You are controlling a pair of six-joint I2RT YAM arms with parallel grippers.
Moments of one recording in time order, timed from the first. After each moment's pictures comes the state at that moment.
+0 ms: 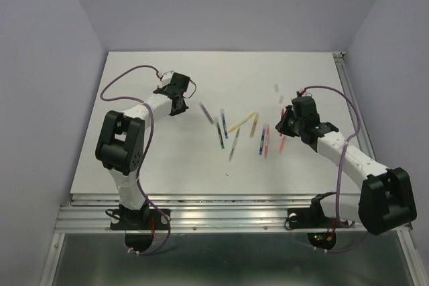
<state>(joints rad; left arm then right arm) -0.36 1.82 1.23 -0.41 -0.39 -0.62 0.32 1.20 0.72 -0.26 0.07 0.60</state>
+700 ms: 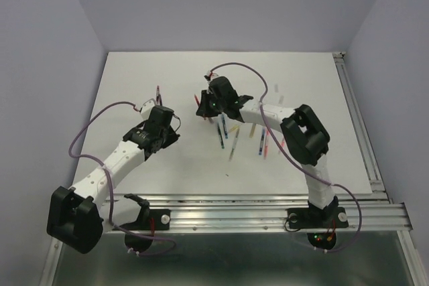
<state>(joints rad) -0.45 1.13 0.76 -0.53 -0.27 -0.90 0.71 2.05 1.48 -0.03 -0.16 0.53</state>
